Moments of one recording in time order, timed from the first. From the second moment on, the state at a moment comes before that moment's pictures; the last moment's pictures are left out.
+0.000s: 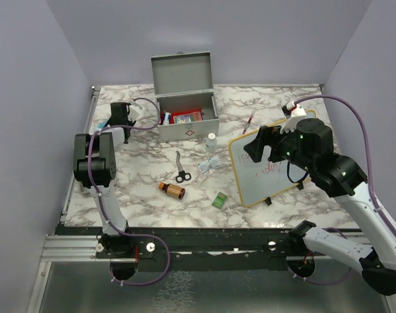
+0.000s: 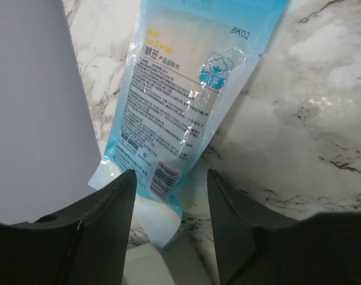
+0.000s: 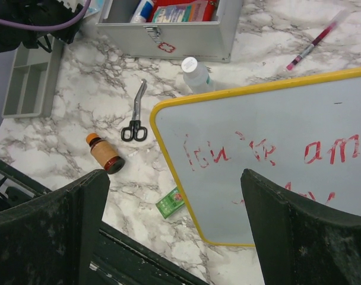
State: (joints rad) left arm 0.07 2.00 1.20 0.10 -0.28 0.71; right arm 0.60 0.93 1.22 -0.73 0.05 0.37
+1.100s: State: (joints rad) left arm 0.06 2.07 1.27 0.15 -0.33 0.70; right arm 0.60 0.86 1.20 -0.73 0.07 0.38
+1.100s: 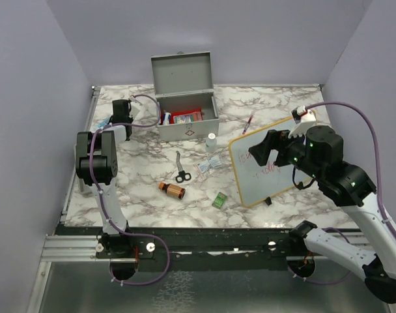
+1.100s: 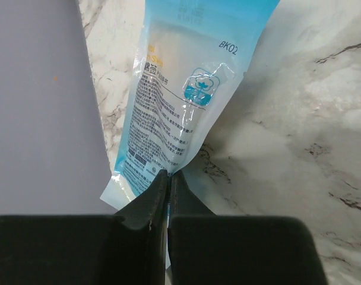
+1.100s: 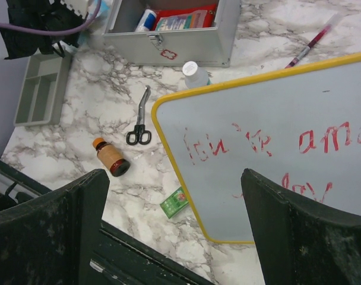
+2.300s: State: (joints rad) left arm -0.40 1.60 1.28 -0.16 0.03 0.50; right arm 0.60 0.82 1.11 -0.67 -0.07 0.51
